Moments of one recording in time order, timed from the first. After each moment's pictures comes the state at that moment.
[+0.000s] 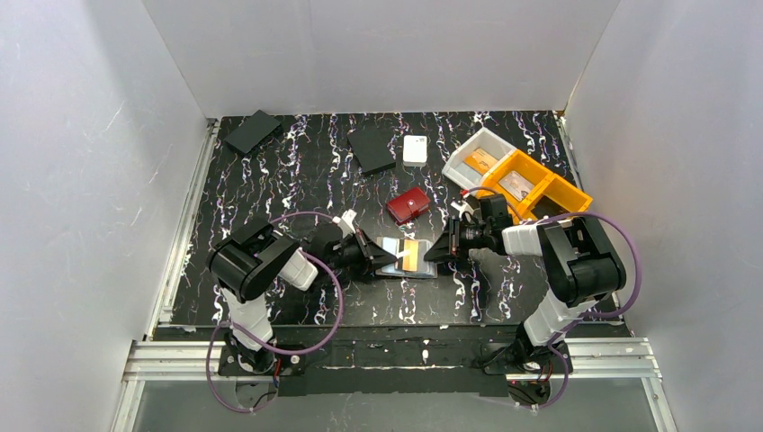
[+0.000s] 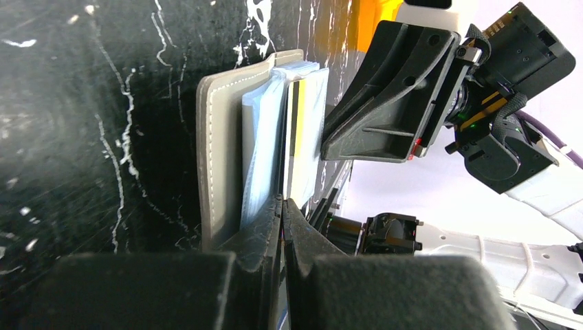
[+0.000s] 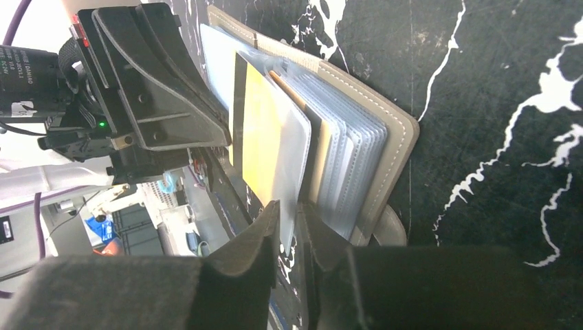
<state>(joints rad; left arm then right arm) -0.63 1.83 0.43 1.00 0.48 -1.27 0.27 1.67 0.61 0.15 -0.95 0.57</state>
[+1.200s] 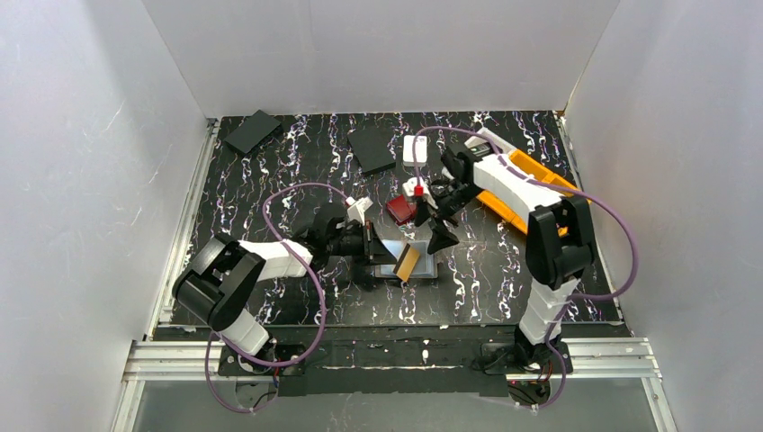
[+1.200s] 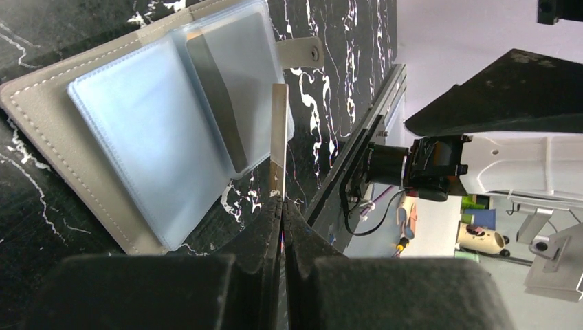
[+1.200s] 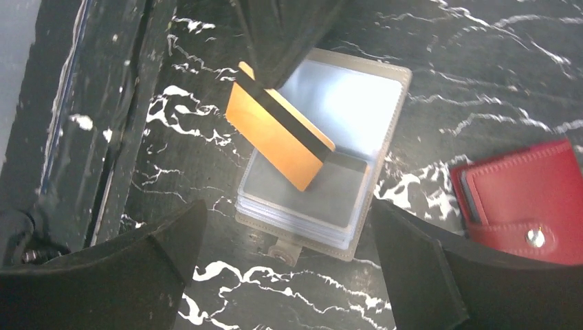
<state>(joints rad) -0.61 1.59 0.59 0.43 0.66 -0.85 0.45 1.83 1.47 -1.22 -0.92 -1.37</state>
